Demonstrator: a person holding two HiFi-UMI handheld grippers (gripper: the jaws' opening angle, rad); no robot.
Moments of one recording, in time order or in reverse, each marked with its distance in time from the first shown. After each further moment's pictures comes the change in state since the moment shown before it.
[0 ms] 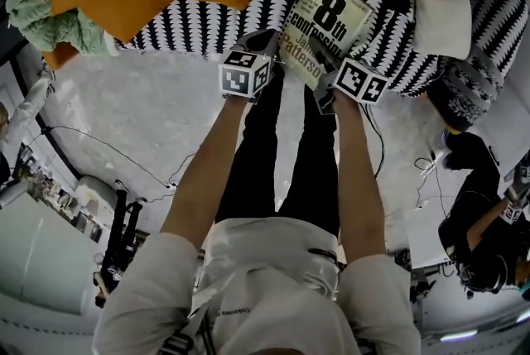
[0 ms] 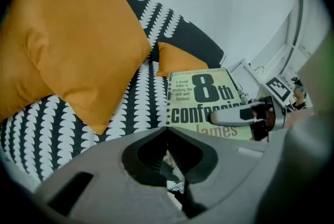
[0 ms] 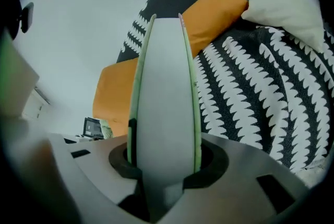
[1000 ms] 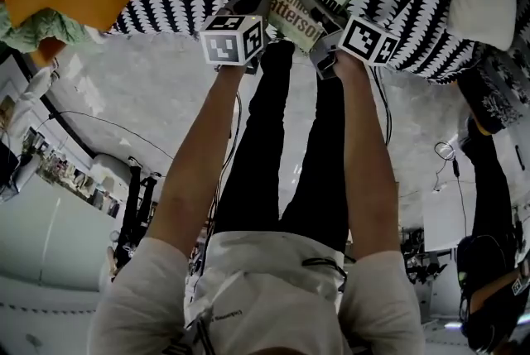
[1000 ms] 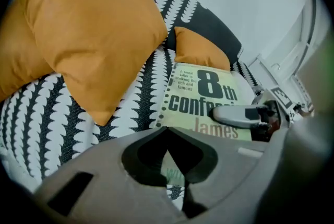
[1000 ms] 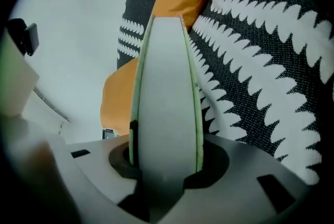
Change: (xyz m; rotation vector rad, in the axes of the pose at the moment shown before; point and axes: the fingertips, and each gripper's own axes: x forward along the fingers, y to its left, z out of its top) left arm 0.056 0.045 -0.023 -0.046 0.026 0.102; right arm 0.070 -0.029 -0.003 0.118 -0.040 0.238
